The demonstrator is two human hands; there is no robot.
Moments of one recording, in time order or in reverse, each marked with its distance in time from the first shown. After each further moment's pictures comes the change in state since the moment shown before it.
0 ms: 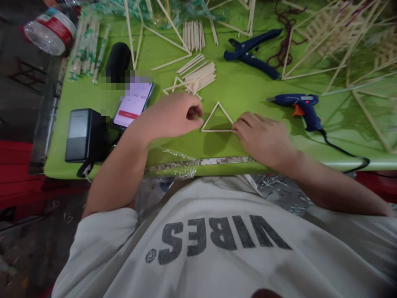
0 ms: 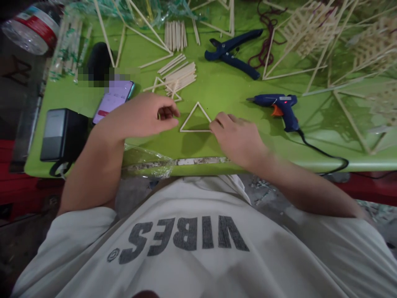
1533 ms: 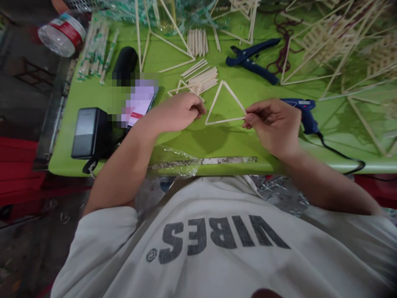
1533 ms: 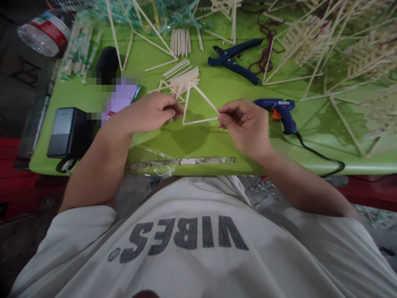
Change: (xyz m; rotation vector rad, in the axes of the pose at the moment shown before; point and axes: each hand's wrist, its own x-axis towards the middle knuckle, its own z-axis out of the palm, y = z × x) left_hand 0.027 -0.052 0.026 -0.225 0.190 0.192; right_hand 0.020 0.015 0.035 1.188 0.713 0.200
